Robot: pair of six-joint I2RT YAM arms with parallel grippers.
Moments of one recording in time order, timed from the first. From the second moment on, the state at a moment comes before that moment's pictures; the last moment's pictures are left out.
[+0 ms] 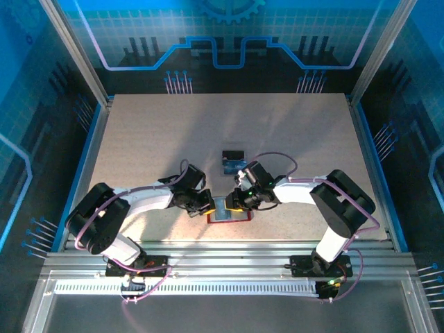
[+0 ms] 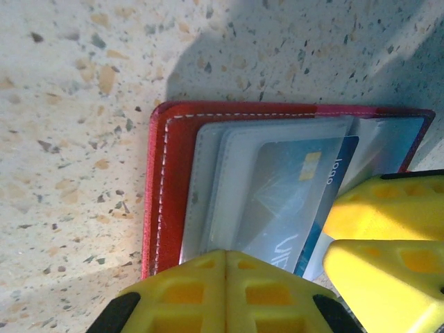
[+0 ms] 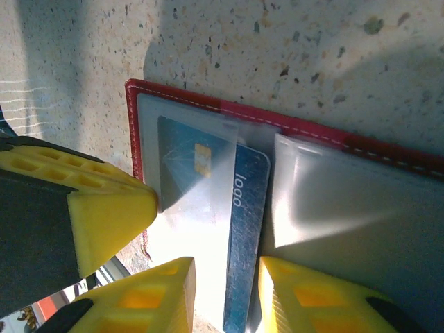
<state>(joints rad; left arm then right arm) -0.60 1.53 0.66 -0.25 0.42 -1.02 0.68 1.69 0.75 -0.08 -0.58 0.76</state>
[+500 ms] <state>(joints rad) -0.61 1.53 0.67 -0.25 0.42 -1.03 0.66 1.70 0.69 0.04 -0.64 0.82</state>
